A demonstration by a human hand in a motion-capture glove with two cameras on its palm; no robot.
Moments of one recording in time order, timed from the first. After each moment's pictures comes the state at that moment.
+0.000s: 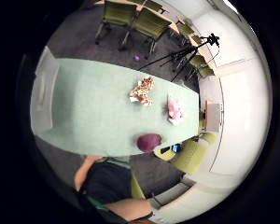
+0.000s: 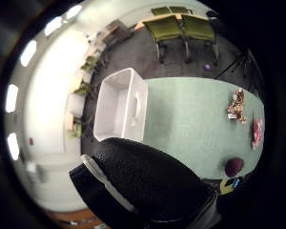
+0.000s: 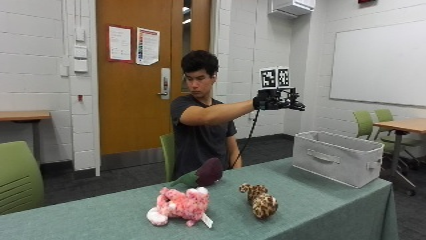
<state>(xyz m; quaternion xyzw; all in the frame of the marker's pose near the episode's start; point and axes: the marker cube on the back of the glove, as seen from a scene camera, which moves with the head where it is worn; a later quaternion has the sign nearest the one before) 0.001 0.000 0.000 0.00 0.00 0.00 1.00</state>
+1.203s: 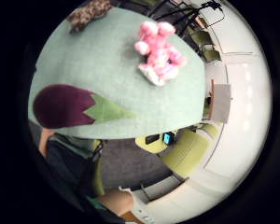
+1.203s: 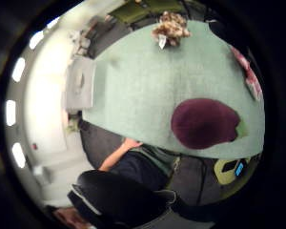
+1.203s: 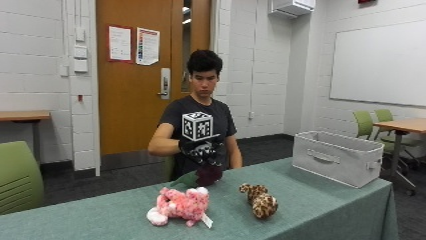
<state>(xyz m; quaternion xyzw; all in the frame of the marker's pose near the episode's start) 0.264 0.176 0.149 -0.09 -0.02 0.03 1.00</state>
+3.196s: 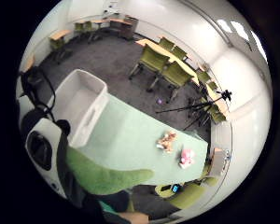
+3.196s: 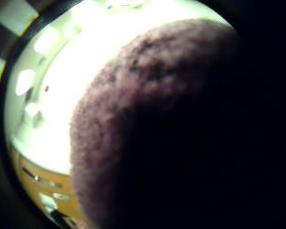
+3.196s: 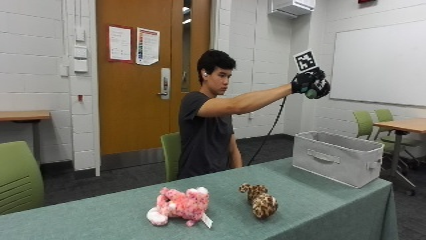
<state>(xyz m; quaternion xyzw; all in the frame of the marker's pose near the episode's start) -0.217 -0.039 -0.082 0.13 -0.11 -0.23 0.96</state>
